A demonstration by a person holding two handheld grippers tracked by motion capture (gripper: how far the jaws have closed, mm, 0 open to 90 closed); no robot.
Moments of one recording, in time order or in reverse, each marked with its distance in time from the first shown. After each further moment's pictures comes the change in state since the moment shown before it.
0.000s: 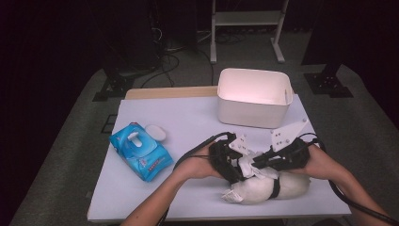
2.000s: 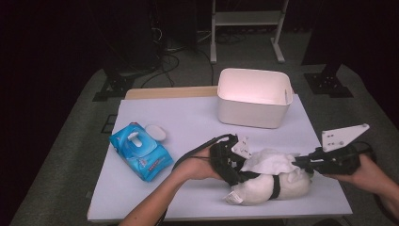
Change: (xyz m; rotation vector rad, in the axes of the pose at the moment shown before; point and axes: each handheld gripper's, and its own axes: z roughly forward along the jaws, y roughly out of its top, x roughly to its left) left arm -0.006 0.004 -0.003 0.043 0.023 0.047; right arm 0.007 -0.080 -0.075 -0.039 -0.139 0.175
